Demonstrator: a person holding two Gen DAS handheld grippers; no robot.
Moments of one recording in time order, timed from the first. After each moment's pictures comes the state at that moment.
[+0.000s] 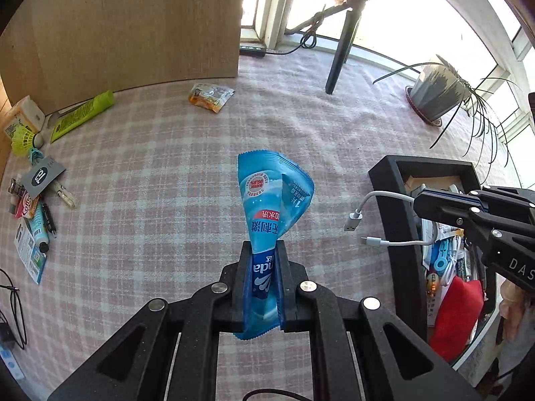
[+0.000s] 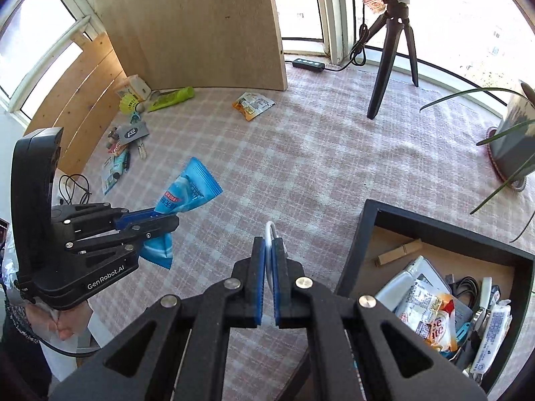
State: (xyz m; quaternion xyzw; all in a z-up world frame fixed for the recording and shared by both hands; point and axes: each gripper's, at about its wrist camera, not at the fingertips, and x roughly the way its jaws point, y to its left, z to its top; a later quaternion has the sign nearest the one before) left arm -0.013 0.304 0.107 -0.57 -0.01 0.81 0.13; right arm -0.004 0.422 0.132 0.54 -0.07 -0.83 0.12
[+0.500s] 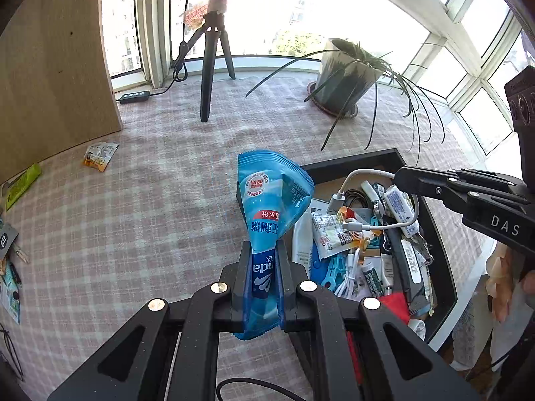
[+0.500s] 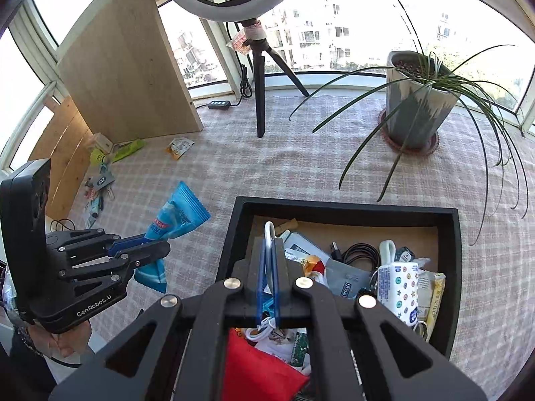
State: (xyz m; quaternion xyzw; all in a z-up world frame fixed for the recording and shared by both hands) left arm 0.000 0.437 0.154 -0.54 0.02 0.81 0.23; right arm 0.066 0.559 0.180 0.50 -0.13 -0.86 0.01
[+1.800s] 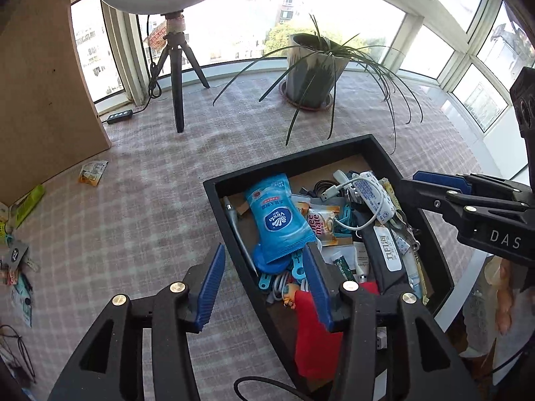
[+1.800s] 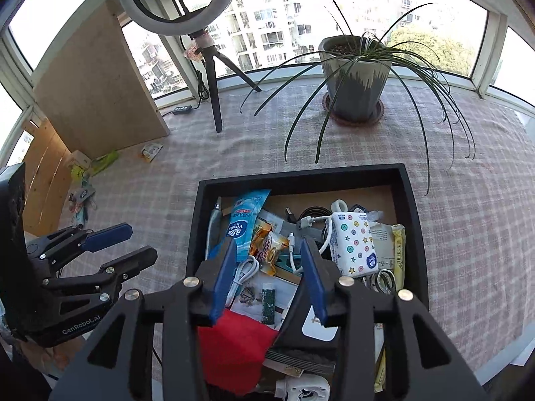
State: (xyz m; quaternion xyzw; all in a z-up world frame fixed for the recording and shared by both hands) left arm 0.035 0.467 0.180 -0.52 0.07 0.82 0.23; right arm 0.117 0.576 0.193 0.50 -0.15 -0.85 -0.05
